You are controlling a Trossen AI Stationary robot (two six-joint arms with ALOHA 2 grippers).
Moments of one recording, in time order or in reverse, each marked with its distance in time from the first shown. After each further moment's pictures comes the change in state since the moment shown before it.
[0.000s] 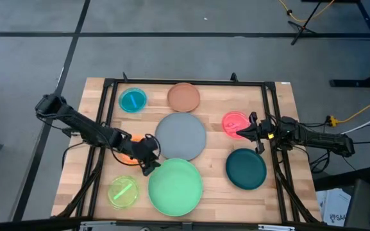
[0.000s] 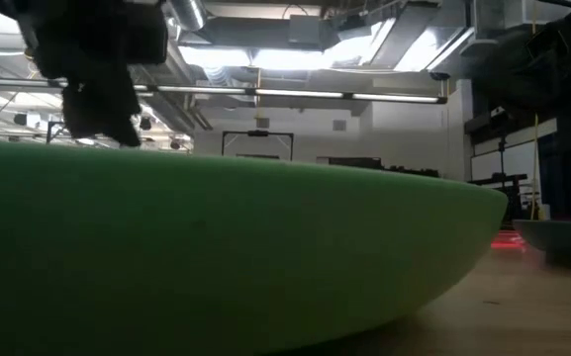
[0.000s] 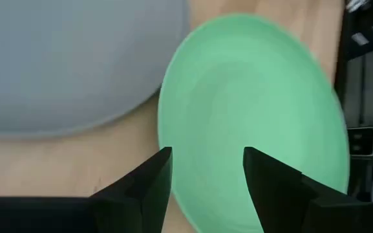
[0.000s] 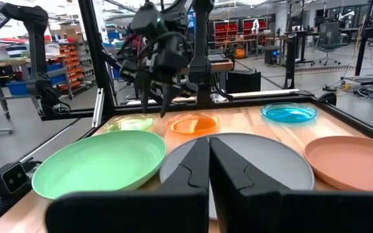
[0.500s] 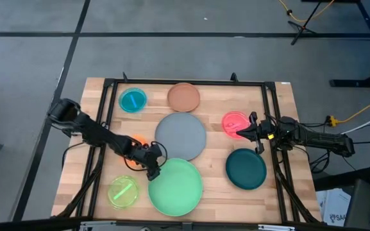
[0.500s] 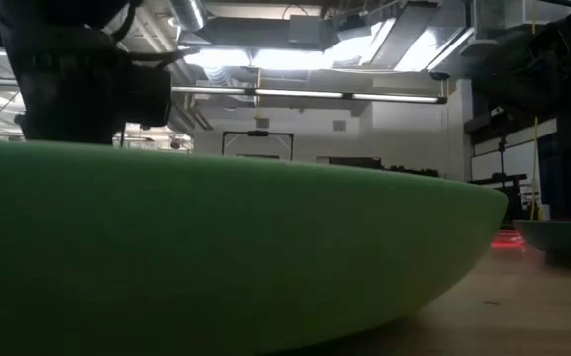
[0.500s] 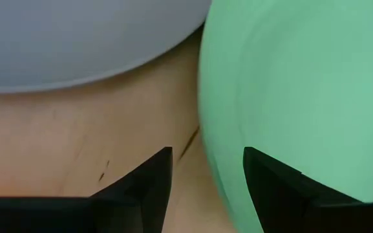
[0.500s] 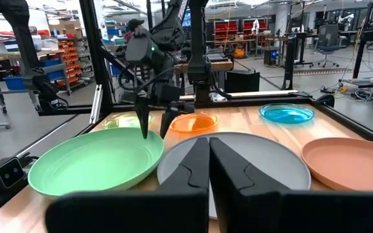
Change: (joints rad) left arm -0.004 0.232 0.001 0.054 0.037 -0.019; right arm 0.000 0.000 0.000 -0.004 0.000 -0.021
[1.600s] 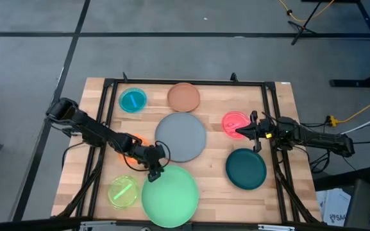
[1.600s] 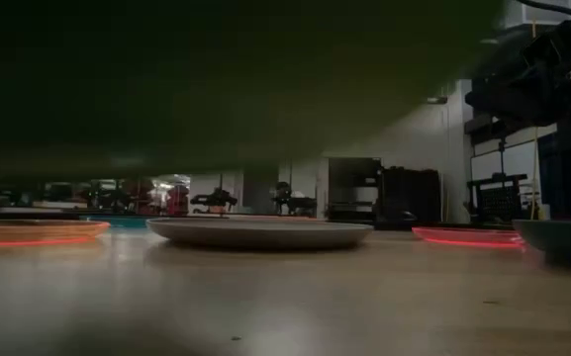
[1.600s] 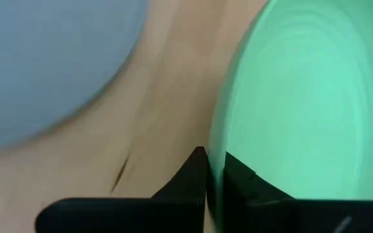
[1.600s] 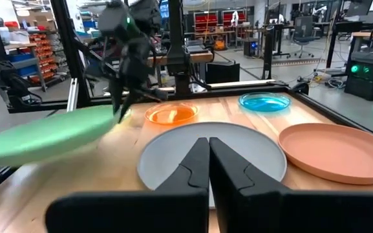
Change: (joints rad) left arm 0.042 -0.055 0.065 0.050 0.118 0.108; right arm -0.001 0.000 0.000 -0.041 0.087 -0.004
